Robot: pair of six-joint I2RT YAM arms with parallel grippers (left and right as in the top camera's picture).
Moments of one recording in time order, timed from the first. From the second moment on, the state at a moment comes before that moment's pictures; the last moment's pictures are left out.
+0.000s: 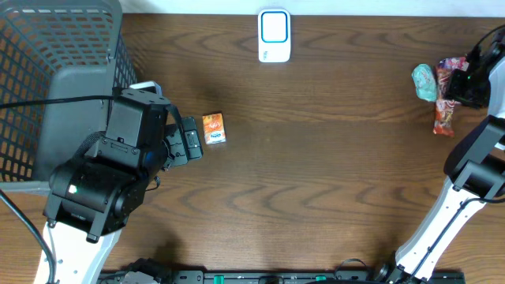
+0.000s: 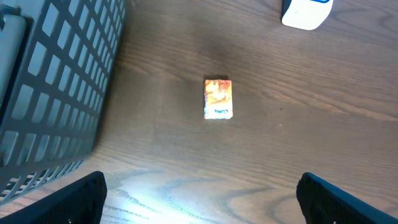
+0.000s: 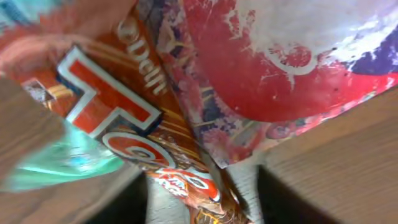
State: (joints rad) left arm -0.37 1.13 1.46 -1.26 -0.19 -0.49; right arm -0.47 2.42 2.19 -1.14 0.00 -0.06
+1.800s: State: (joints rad) left arm -0.37 1.13 1.46 -1.26 -0.19 -0.49; right arm 0.64 2.44 2.06 -0.85 -0.39 0.37
